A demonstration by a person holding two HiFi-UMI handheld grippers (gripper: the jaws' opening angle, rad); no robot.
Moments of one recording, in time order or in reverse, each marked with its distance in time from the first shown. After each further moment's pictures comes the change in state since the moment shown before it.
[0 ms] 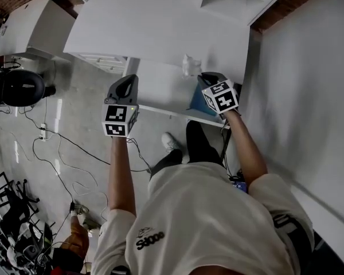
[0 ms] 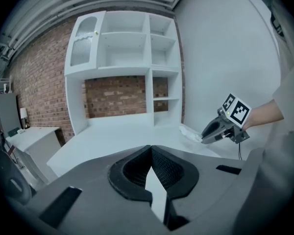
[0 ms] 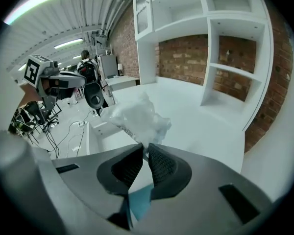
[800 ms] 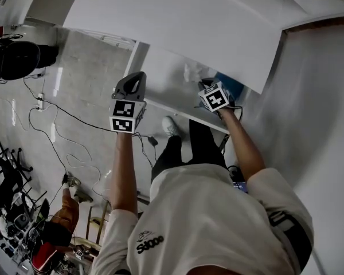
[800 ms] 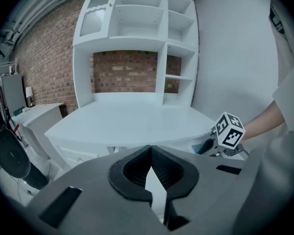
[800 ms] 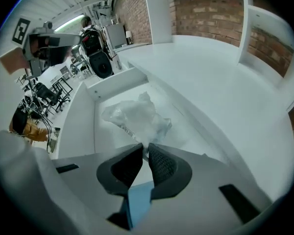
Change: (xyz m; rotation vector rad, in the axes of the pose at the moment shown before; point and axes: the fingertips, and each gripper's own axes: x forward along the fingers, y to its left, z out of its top) left arm 0.058 0.024 -0.087 -0.129 0.185 0.032; right arm 0.145 0.020 -0.108 -0.076 0.321 0.177
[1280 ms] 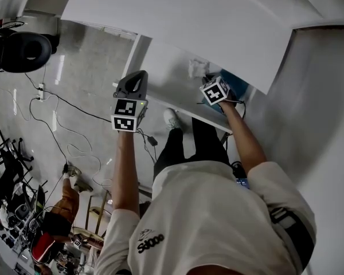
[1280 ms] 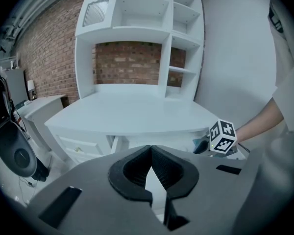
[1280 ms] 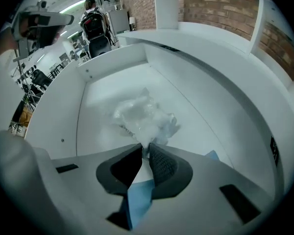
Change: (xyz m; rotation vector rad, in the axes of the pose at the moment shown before) left arm 0.009 0.000 -0.025 -0.041 0.070 0.010; right arm 0.044 -0.016 -0.028 -0.085 0.117 -0.029
